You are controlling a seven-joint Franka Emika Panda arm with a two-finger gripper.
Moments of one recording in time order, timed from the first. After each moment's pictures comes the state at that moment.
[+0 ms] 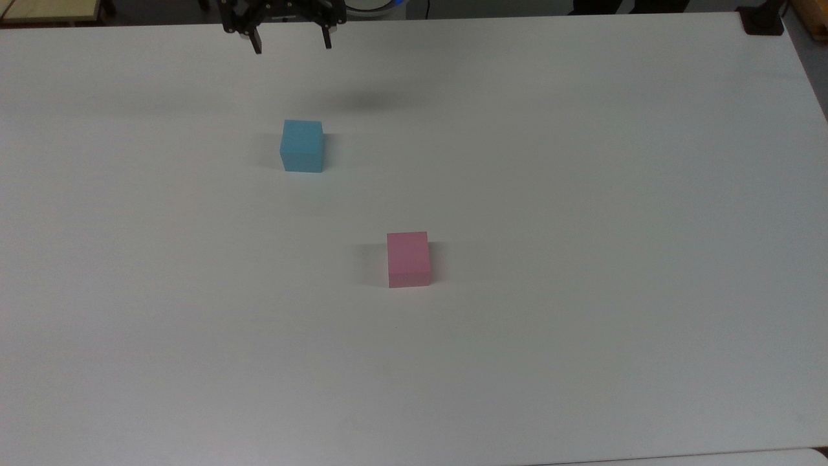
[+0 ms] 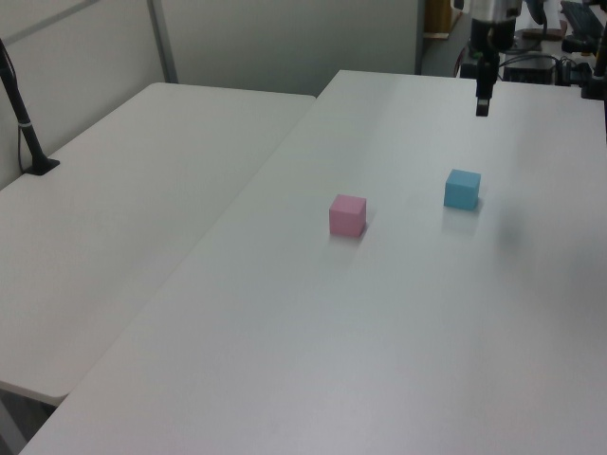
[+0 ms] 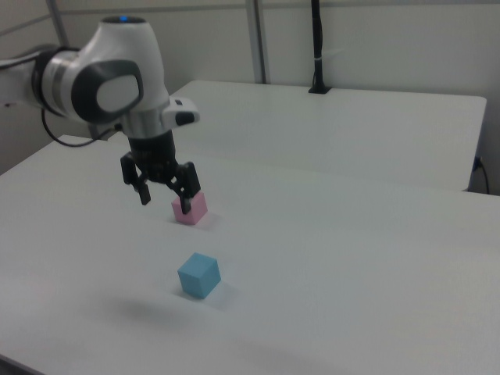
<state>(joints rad) -0.11 -0.16 -0.01 -2.03 0.02 1.86 -0.23</state>
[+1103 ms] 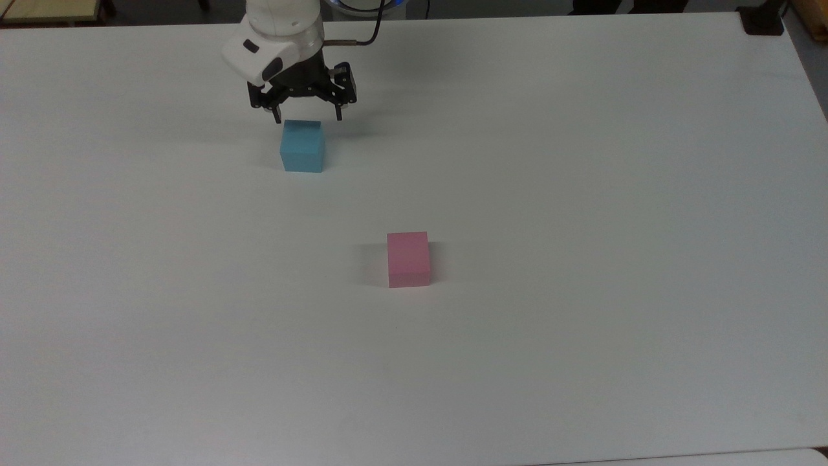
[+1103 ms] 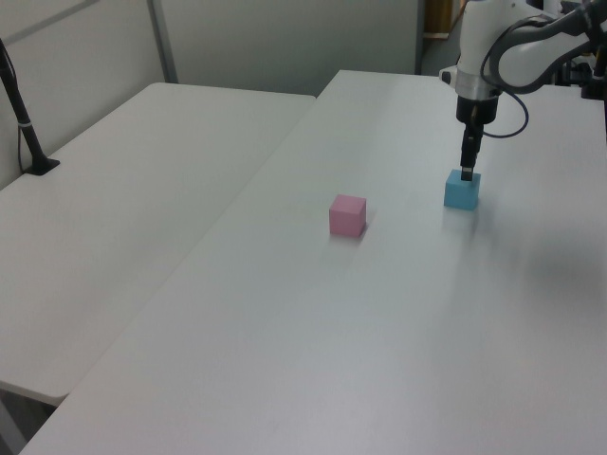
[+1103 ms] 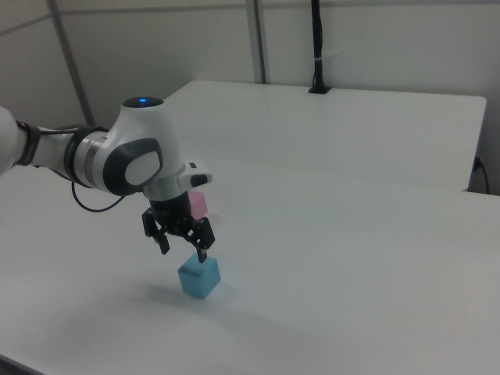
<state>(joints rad) -0.11 -0.02 0.02 -2.23 -0.03 2.22 -0.19</state>
